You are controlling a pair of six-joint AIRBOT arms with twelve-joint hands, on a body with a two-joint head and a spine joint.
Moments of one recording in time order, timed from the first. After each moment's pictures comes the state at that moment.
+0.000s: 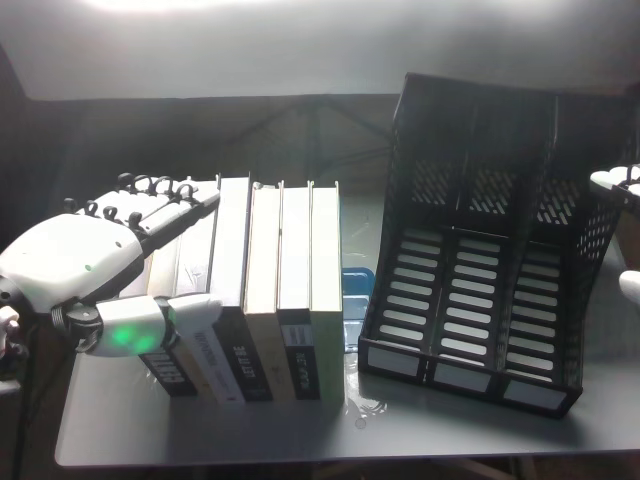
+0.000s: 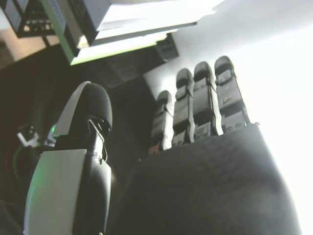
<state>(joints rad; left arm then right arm) 0.98 -1.04 1.17 -0.21 -0.95 0.81 -1.02 -0.95 1.07 0.34 0.91 -0.85</state>
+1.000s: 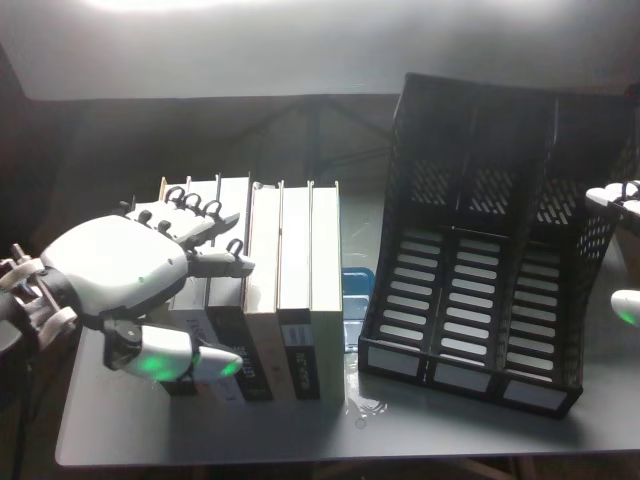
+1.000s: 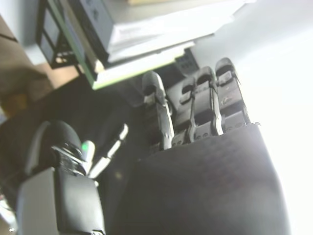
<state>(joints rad) 0.86 -1.07 1.18 -0.13 -0.71 0.98 -1.04 -0.97 1.07 0.35 0.91 -0.85</state>
